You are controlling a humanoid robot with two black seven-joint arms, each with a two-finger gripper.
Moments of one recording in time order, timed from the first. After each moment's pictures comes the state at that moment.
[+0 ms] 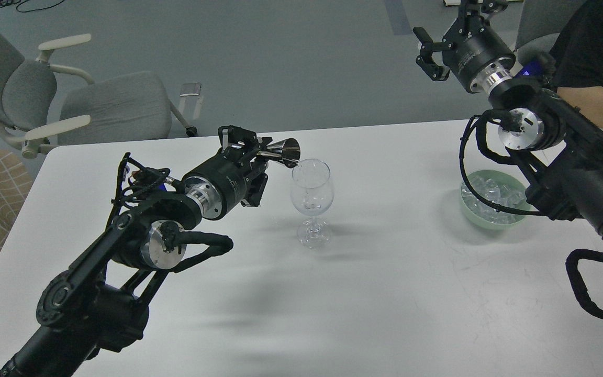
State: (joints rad) left arm -0.39 0.18 -1.04 -1.68 0.71 0.35 0.49; right arm 0.95 -0.19 0.89 0.64 -0.31 0.26 0.25
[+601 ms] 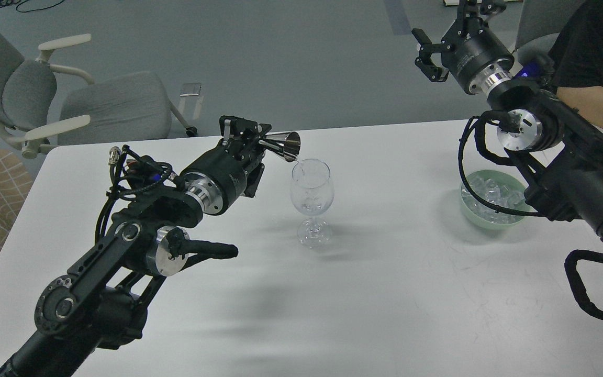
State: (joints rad) left arm -0.40 0.19 -1.02 -1.74 0.88 0.34 0.49; right arm 0.94 -0.19 0.89 0.64 -0.31 0.26 0.25
